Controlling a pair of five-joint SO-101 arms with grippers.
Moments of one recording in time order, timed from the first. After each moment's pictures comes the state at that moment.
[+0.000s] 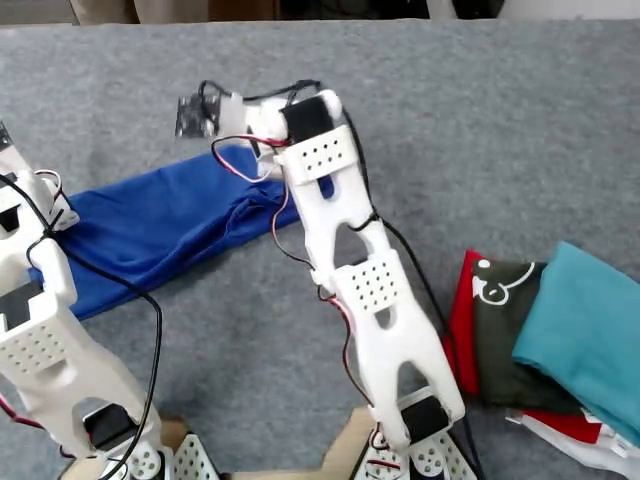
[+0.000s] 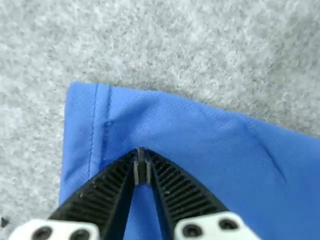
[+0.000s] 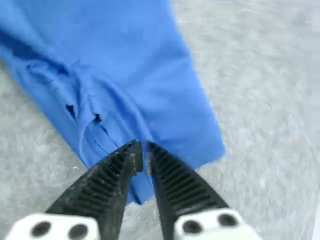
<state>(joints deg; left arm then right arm) -34.6 26.4 1.7 50.2 -4.5 -28.7 63.3 -92.5 101.2 48.7</state>
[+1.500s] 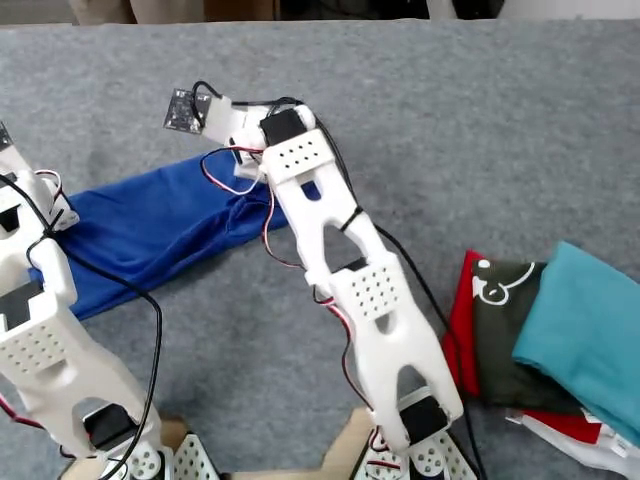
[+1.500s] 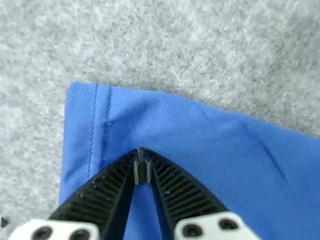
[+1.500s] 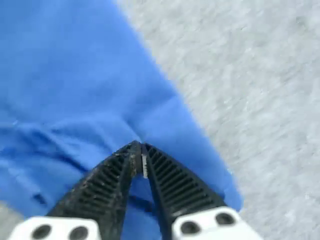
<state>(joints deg) -34.6 26.4 1.7 50.2 -4.5 -30.9 62.2 -67.7 72.5 42.2</state>
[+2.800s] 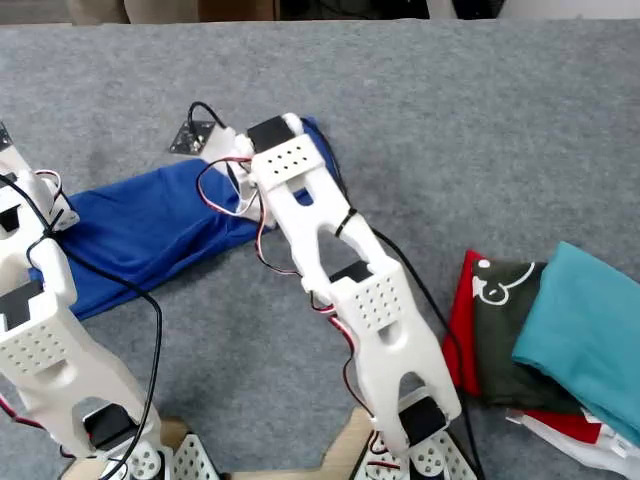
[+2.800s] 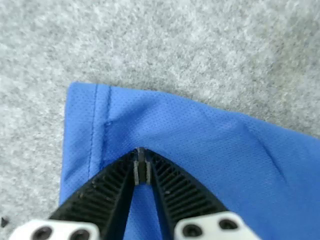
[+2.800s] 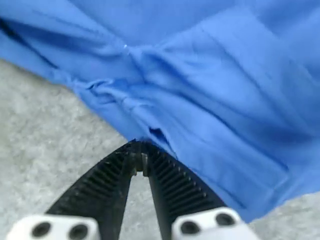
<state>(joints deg) -34.6 26.4 1.7 50.2 -4.5 -33.4 51.9 -50.6 89.7 31.0</state>
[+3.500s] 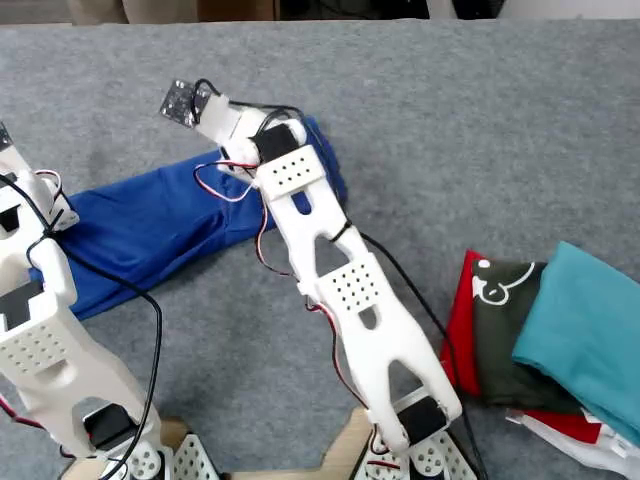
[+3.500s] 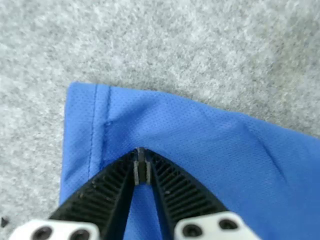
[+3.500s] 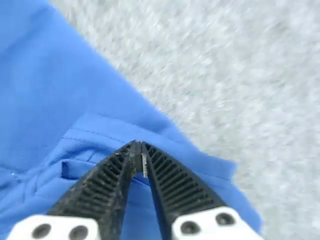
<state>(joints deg) -34.6 26.4 1.7 50.2 -4.5 -32.3 75.3 -89.9 75.7 31.0</state>
